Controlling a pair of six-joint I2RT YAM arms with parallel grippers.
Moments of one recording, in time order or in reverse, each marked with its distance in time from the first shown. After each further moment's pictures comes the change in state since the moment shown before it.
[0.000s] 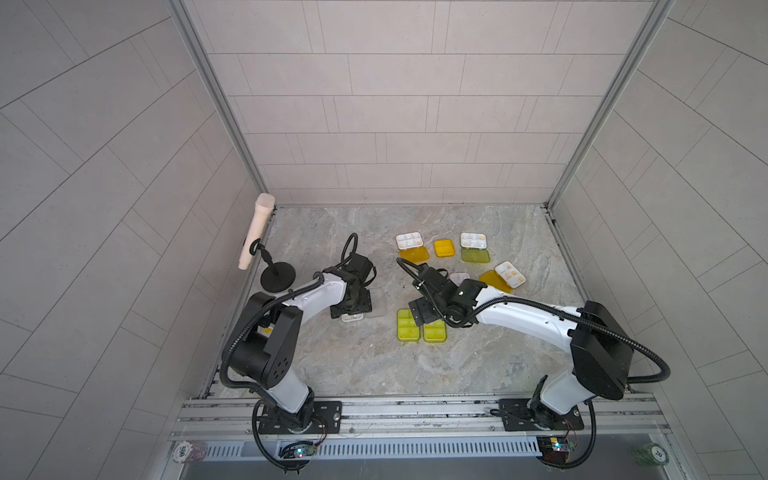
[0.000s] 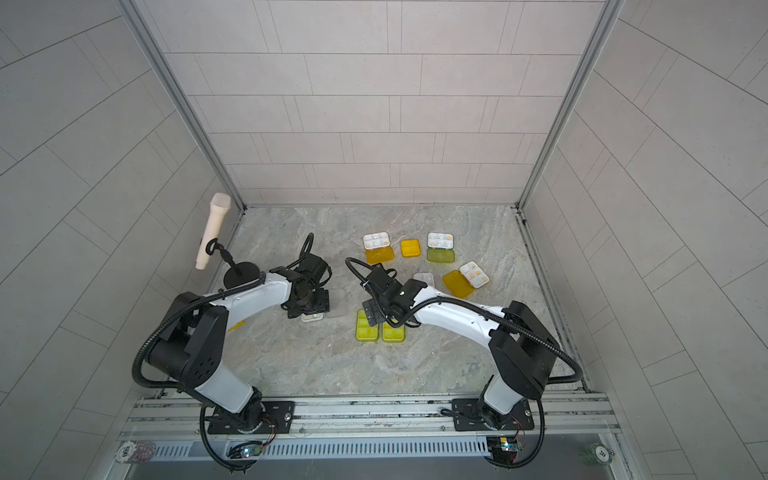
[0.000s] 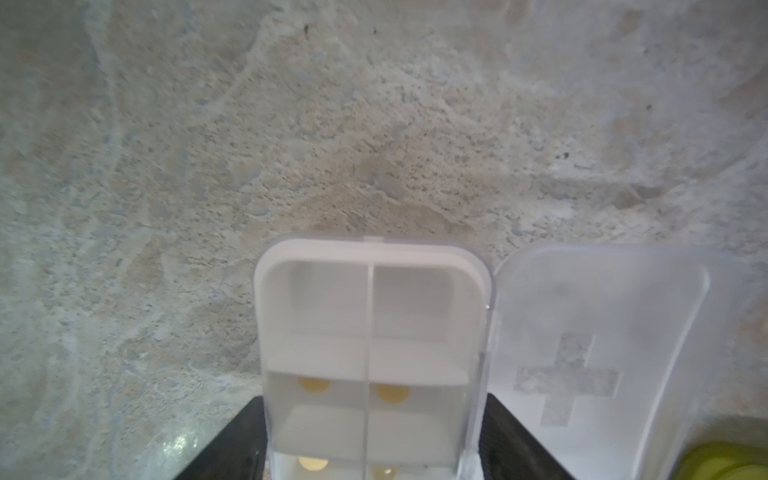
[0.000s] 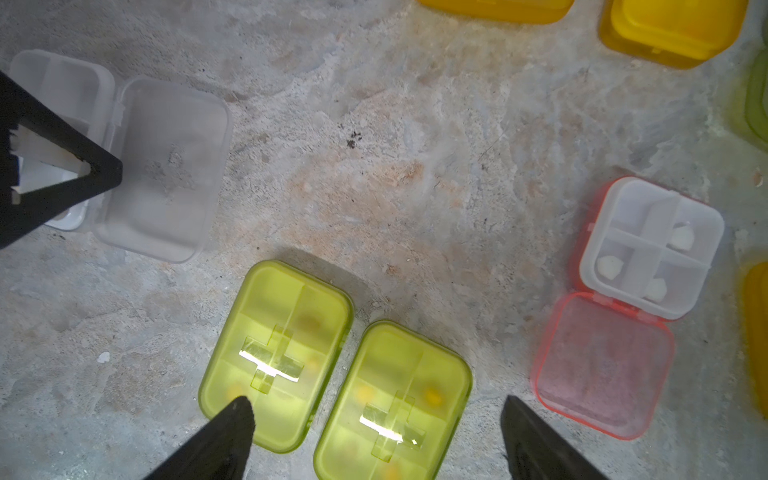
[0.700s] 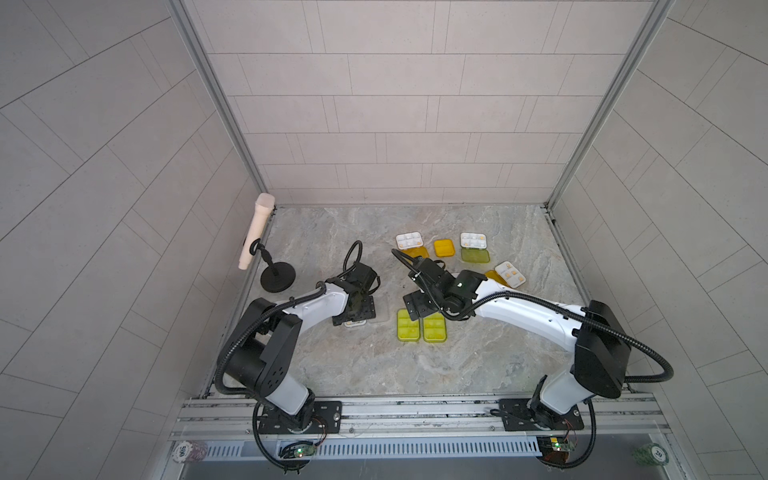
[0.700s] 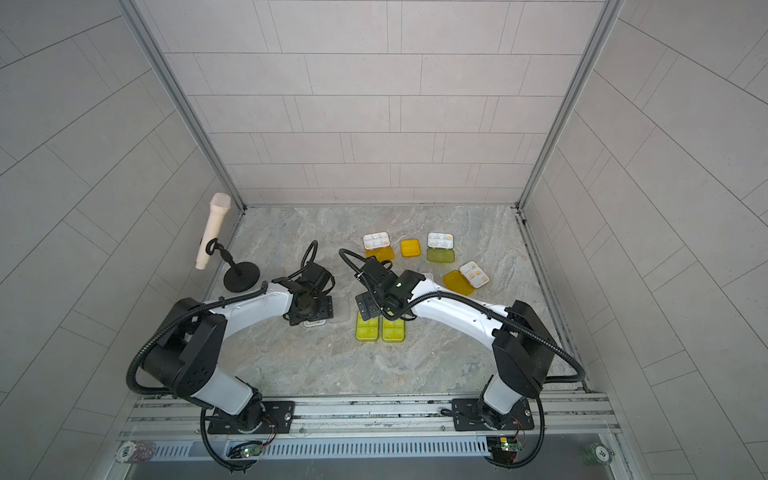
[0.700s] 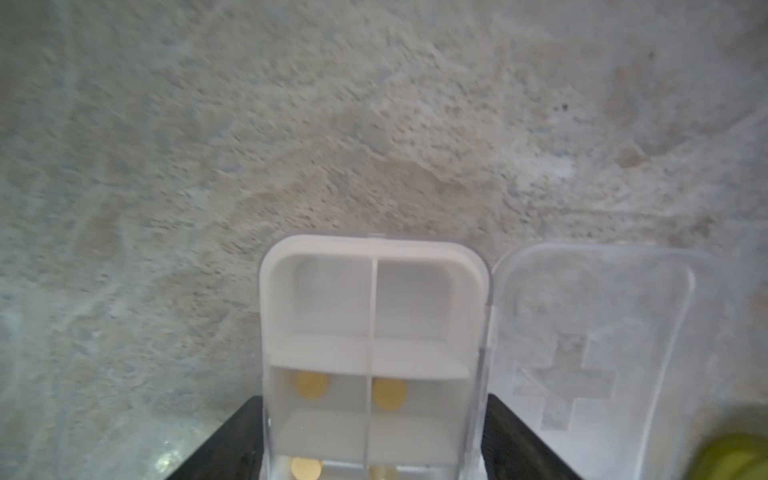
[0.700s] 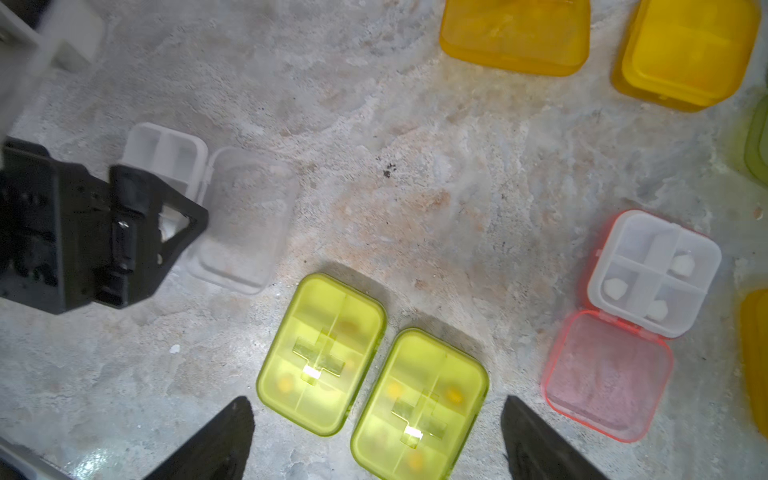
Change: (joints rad) left arm -0.058 -0.051 -0.099 0.084 0.005 -0.056; right arm 0.000 0.023 0.152 -0.094 -0.060 -0.003
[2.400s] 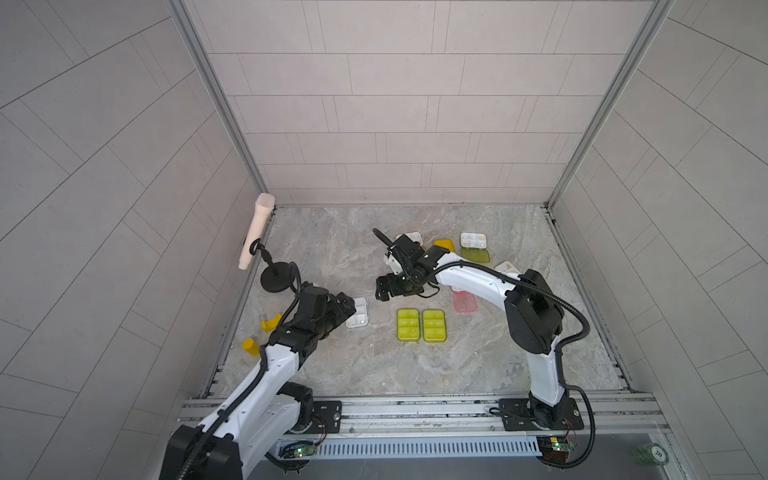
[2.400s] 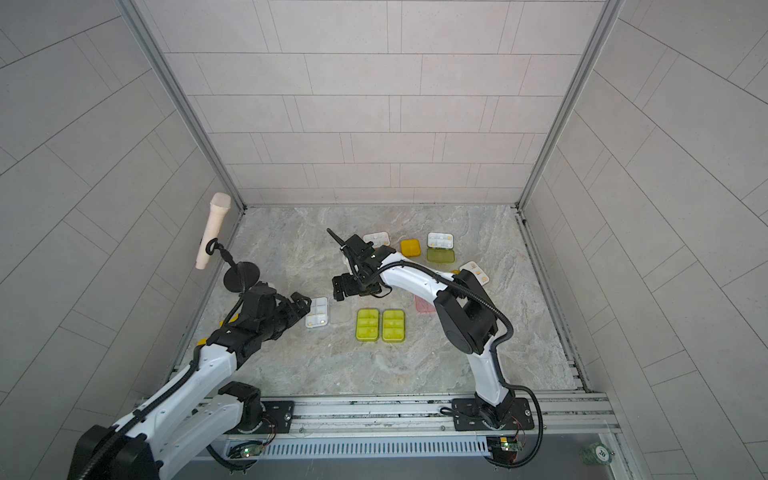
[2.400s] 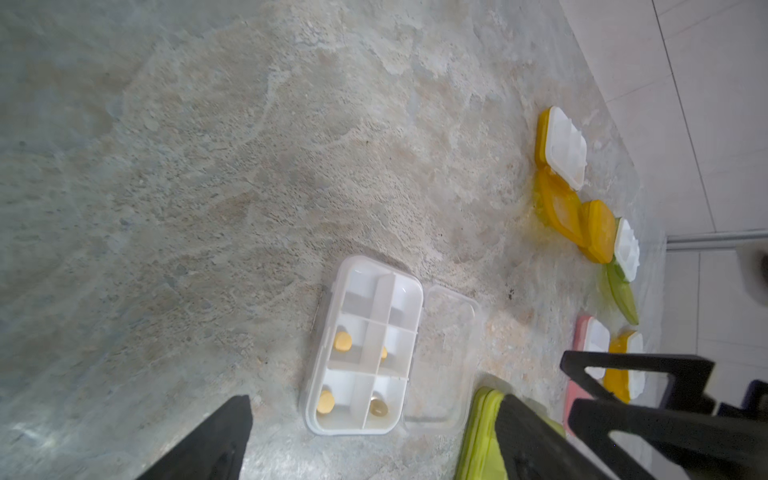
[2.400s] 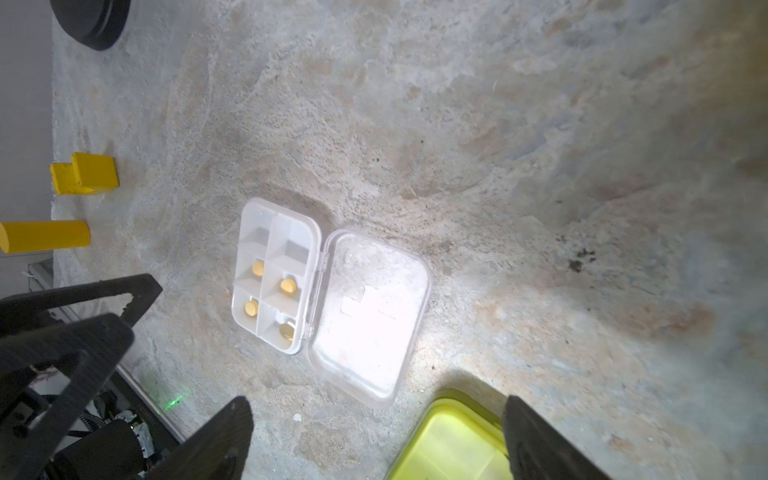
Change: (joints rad) left arm 0.264 -0.651 -0.416 0.310 0.222 -0.216; right arm -0.104 0.425 0.366 0.011 -0.432 0.048
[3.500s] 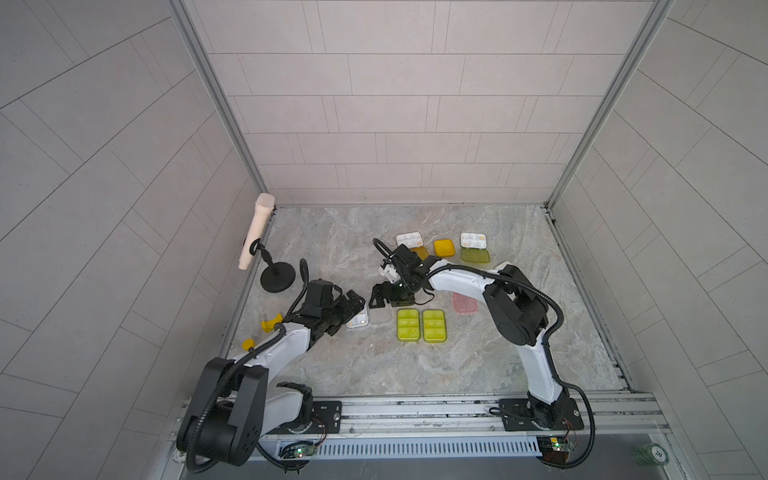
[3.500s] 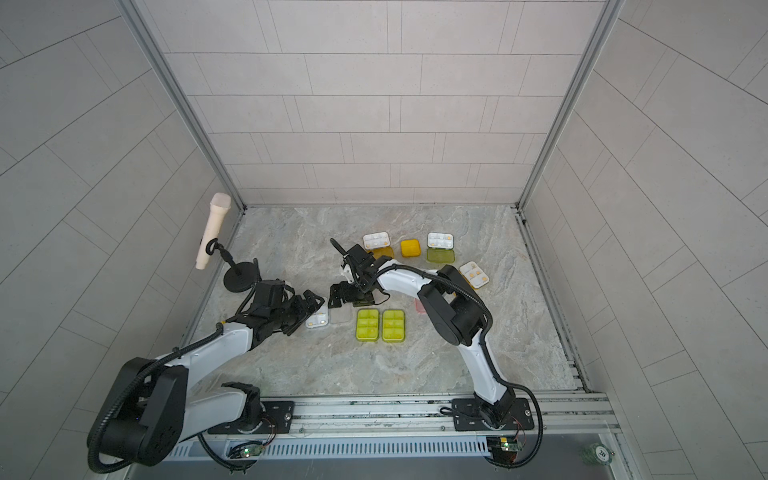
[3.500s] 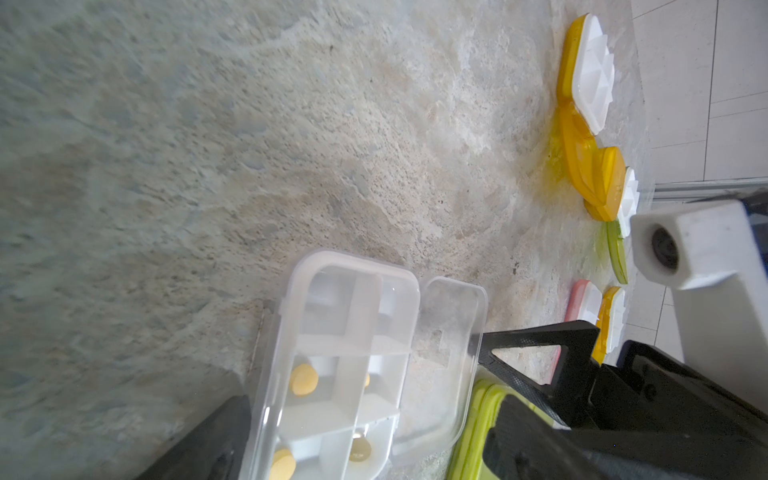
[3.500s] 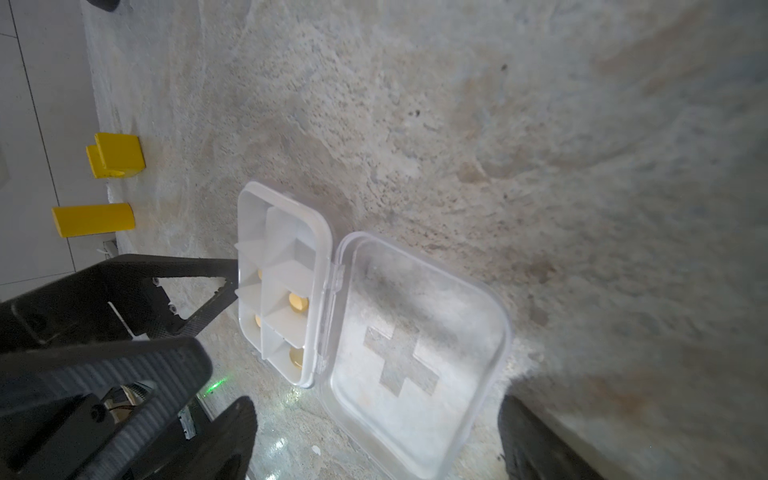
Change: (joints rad) left arm 0.026 0.295 0.010 0.214 0.208 0.037; right arm -0.017 0.101 -0.078 0.208 -0.219 0.066
